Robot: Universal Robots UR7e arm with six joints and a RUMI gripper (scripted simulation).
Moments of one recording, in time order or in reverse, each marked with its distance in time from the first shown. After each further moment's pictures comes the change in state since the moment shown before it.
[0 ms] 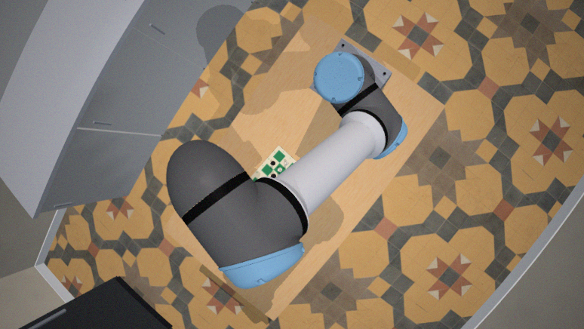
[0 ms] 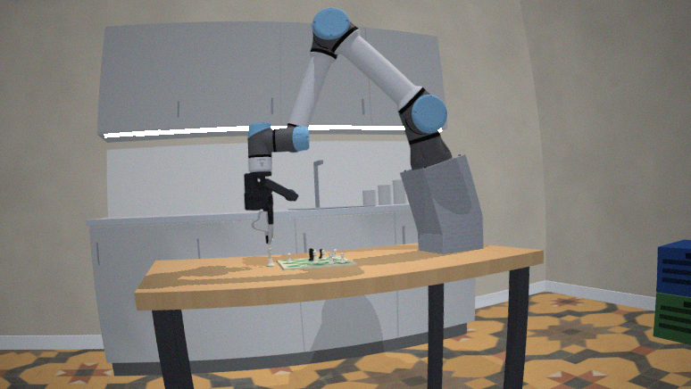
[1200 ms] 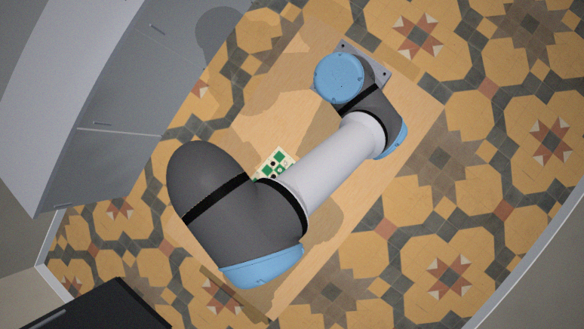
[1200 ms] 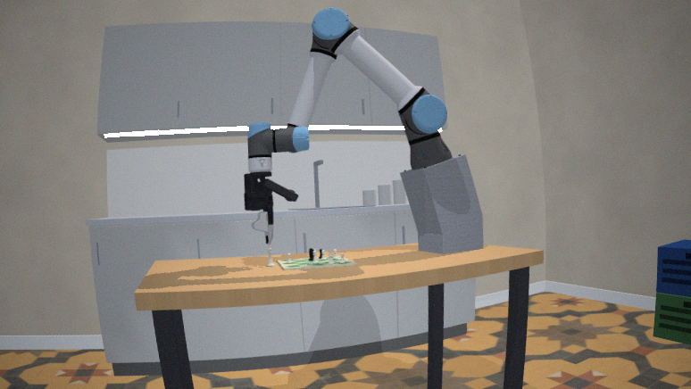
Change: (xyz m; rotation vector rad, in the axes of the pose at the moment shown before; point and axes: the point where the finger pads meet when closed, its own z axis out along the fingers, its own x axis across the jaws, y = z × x) arm 0.000 0.000 0.001 0.000 0.000 0.000
